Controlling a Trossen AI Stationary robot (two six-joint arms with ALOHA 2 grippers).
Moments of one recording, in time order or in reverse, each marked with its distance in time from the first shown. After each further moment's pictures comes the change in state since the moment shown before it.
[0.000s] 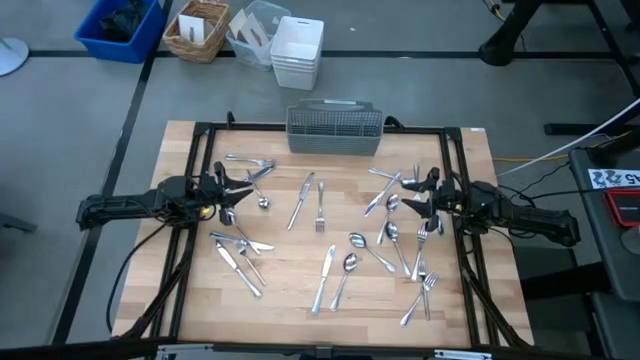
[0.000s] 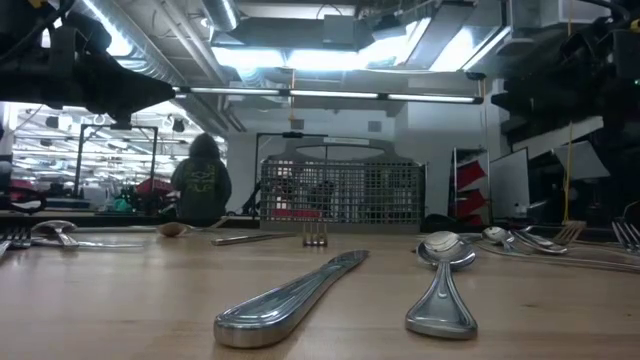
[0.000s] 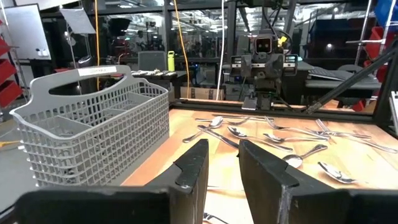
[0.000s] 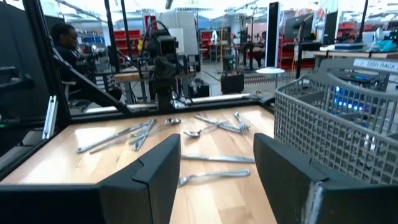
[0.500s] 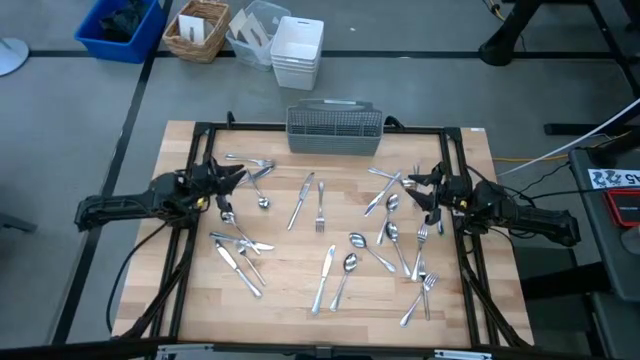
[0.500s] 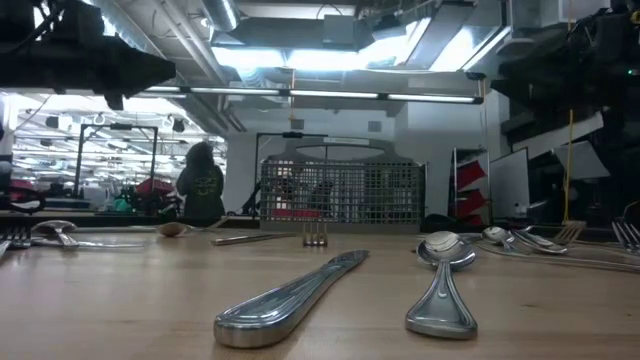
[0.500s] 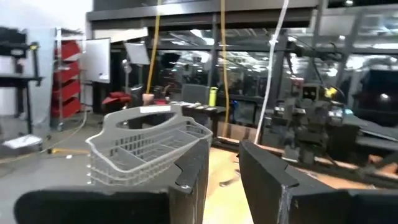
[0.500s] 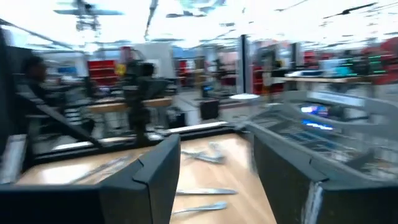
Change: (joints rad) left arm 0.037 0.037 0.032 0.173 -0.178 -0.034; right arm 0.000 0.000 0.008 0.105 0.139 0.000
